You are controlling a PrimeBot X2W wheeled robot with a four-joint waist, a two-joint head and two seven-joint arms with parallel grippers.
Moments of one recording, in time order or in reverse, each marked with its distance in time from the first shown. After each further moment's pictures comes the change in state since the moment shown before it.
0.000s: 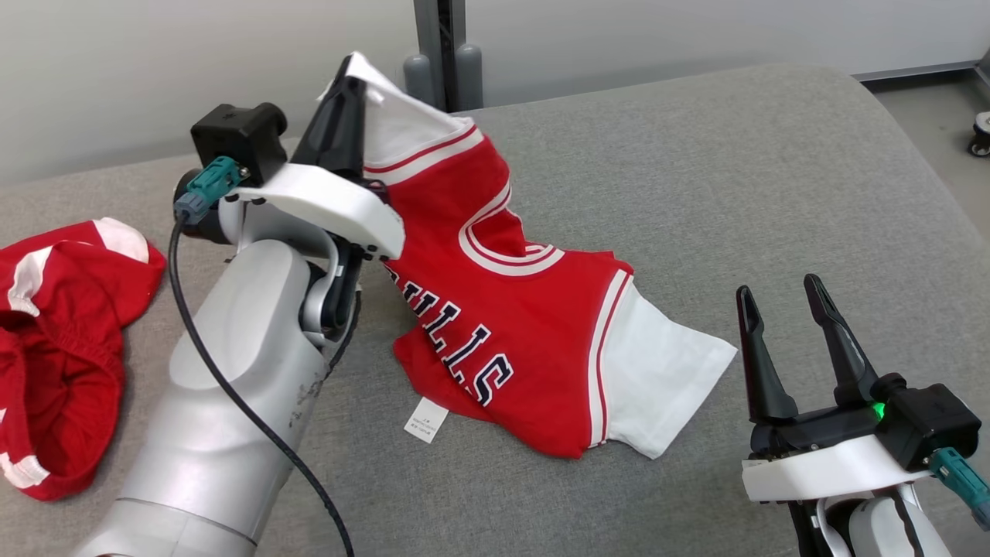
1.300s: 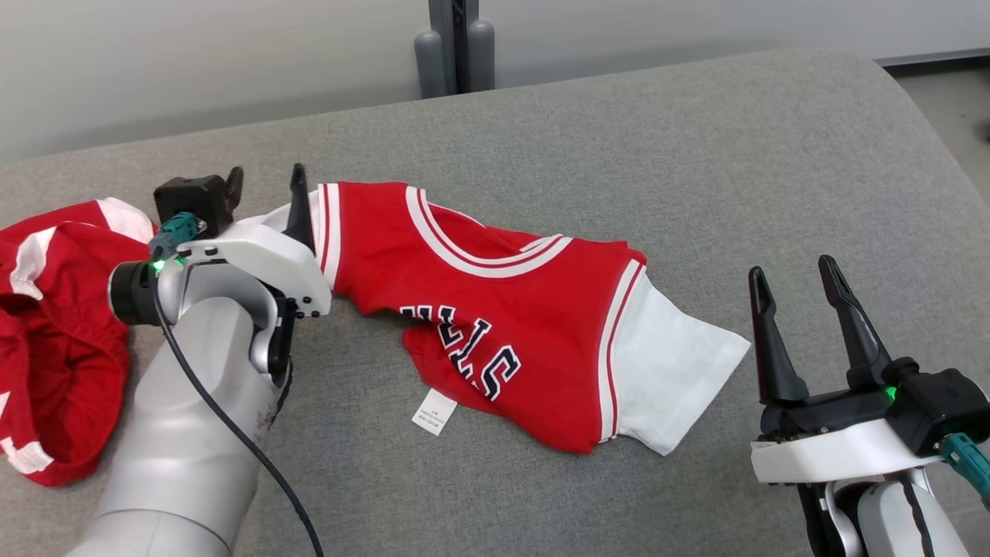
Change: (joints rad) left arm -0.019 0.016 0.169 0.422 0.168 0.016 0.002; right arm -0.032 0.000 -0.019 0.001 -0.019 0.000 0.000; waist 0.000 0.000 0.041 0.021
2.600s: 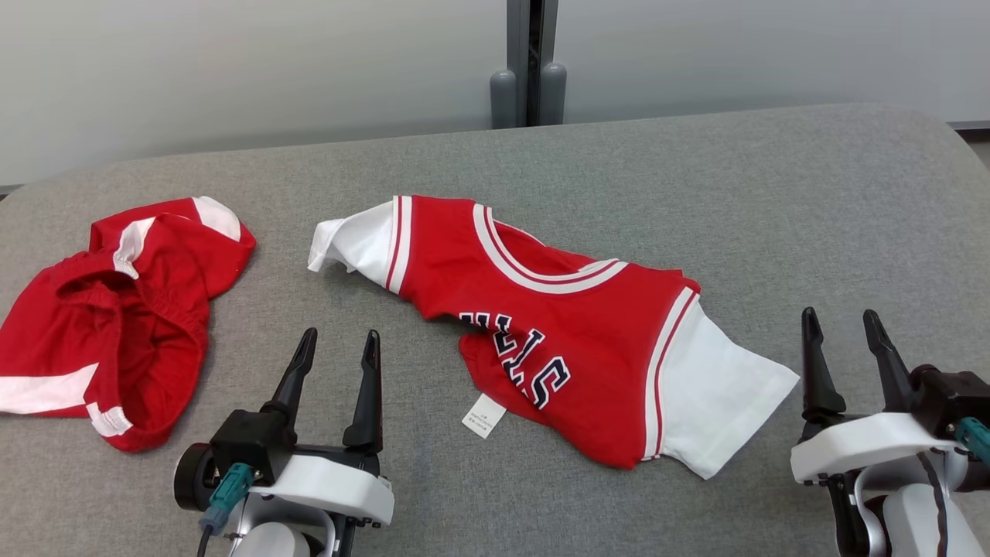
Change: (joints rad) left arm 0.722 -0.025 0.006 -0.868 0.112 0.030 -0.002; right arm -0.056 -0.004 -0.141 0.328 0.029 0.000 0.000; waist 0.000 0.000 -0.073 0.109
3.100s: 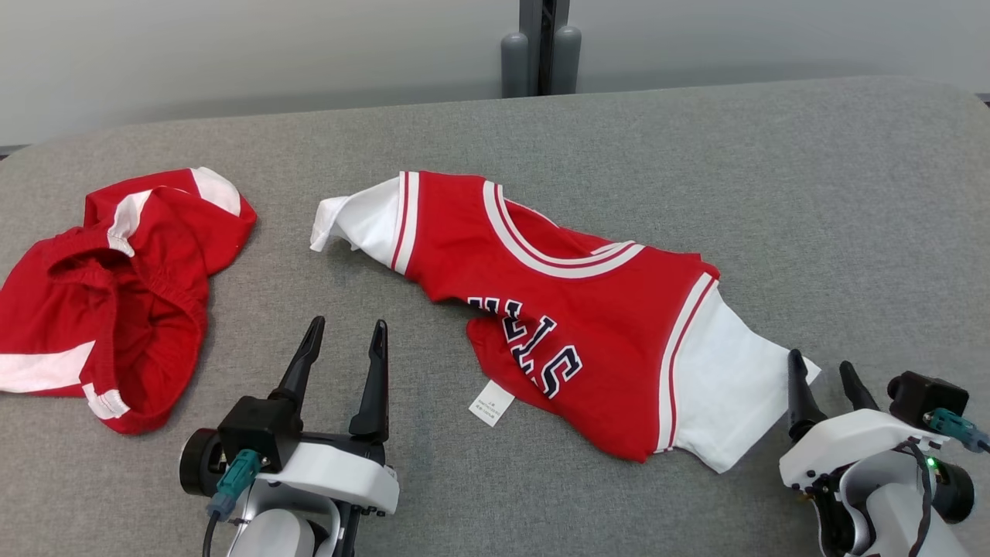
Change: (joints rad) left arm -0.032 0.000 -0.015 0.020 0.003 -0.004 0.000; right arm -0.154 -0.011 0.011 0.415 0.167 0.000 0.027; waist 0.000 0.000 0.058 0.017
